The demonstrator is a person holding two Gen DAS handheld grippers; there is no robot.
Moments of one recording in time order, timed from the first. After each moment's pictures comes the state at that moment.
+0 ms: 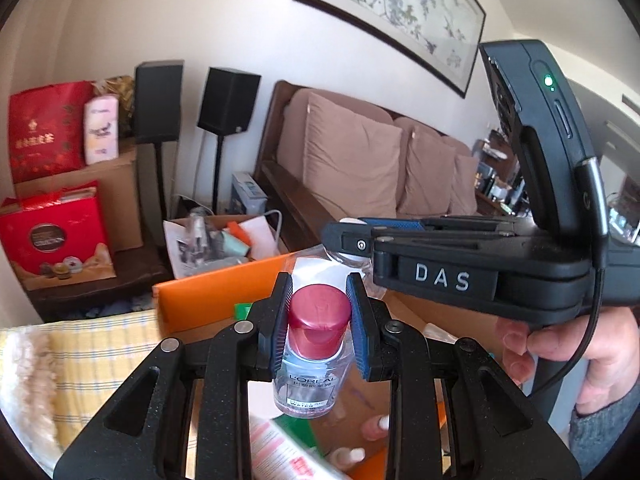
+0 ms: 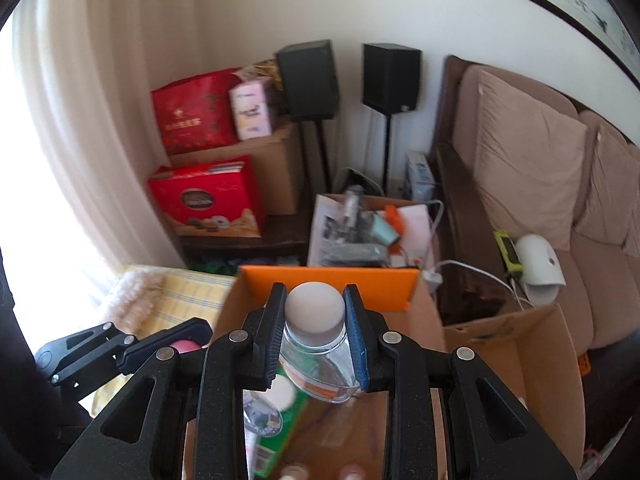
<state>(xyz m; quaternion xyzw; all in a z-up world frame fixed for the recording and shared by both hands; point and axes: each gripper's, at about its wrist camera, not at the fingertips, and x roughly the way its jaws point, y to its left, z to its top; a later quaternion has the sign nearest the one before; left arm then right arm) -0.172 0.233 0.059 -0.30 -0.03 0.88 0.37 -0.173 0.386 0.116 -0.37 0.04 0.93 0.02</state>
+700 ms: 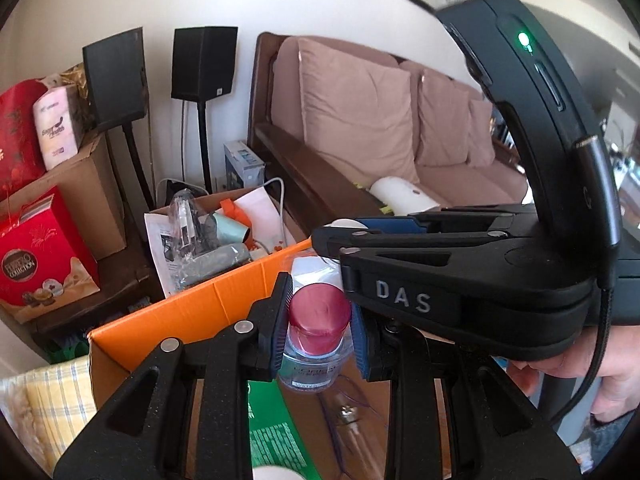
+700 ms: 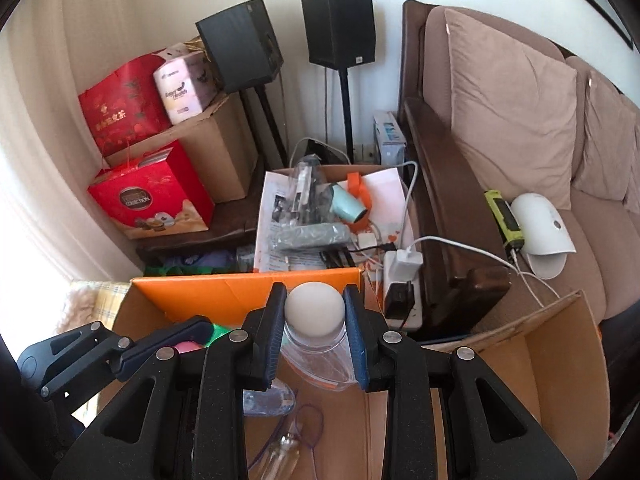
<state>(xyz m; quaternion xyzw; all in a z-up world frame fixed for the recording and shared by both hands) -0.250 0.333 -0.011 -0.34 0.06 0.87 0.36 -0.248 0.462 0.034 -0.41 0.08 0.91 0.04</state>
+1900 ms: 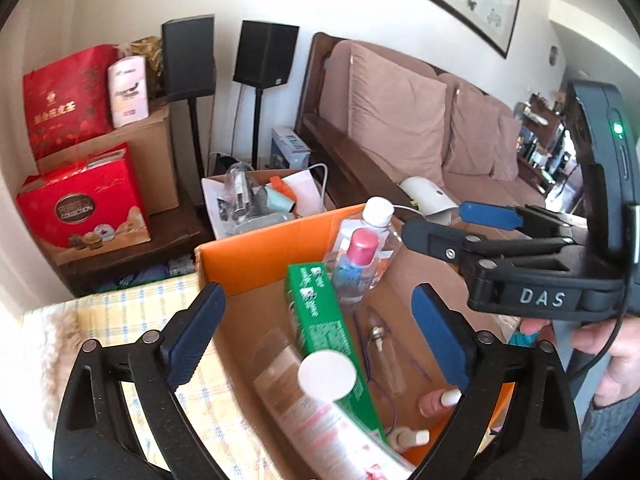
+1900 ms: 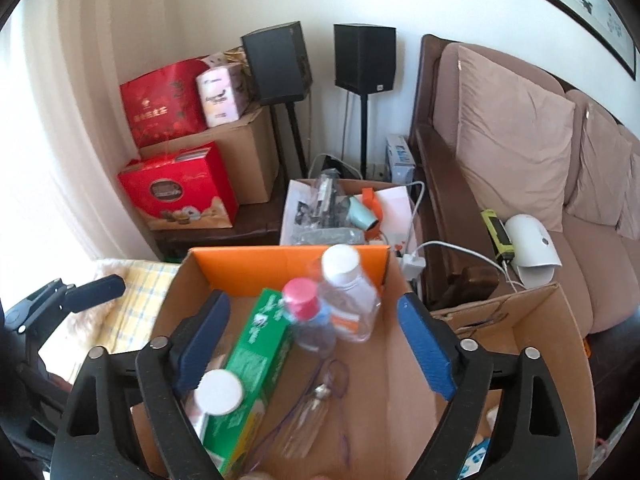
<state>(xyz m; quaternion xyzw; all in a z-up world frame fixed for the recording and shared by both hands) -0.204 0.224 0.029 -0.38 0.02 0.88 0.29 -0.172 0.404 0.071 -0.37 0.05 0.93 0.02</state>
